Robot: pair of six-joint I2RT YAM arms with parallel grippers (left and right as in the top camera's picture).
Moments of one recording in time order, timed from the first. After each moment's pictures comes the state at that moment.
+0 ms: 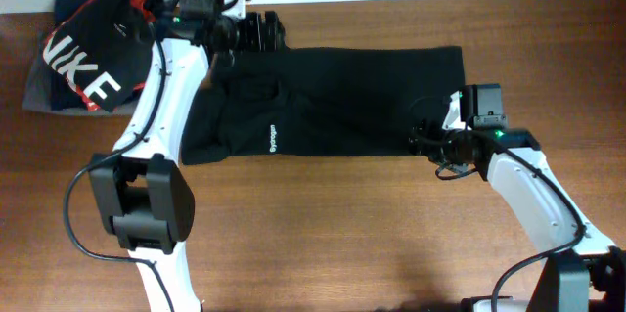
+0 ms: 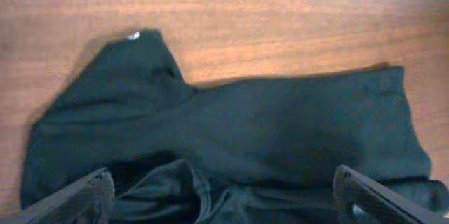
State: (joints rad) left arm -0.16 2.12 2.02 -0.76 0.32 -0.15; right arm 0.01 1.50 0.95 -0.58 -0.31 0.44
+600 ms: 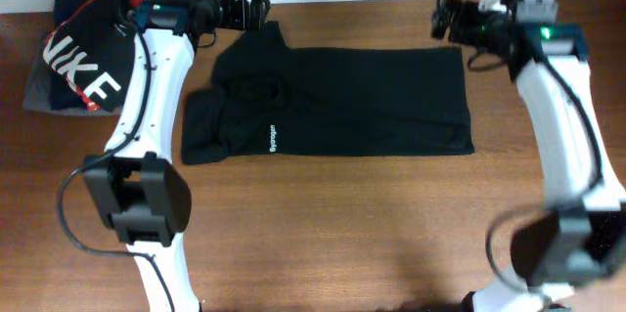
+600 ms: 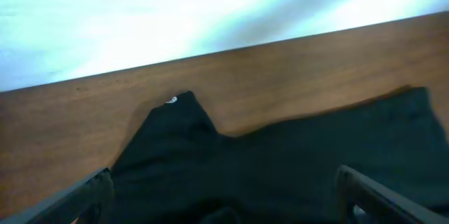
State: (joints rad) left arm -0.12 2.18 2.14 -0.70 0.30 0.00; right arm -0.05 1.86 1.83 -0.76 -0.14 0.21
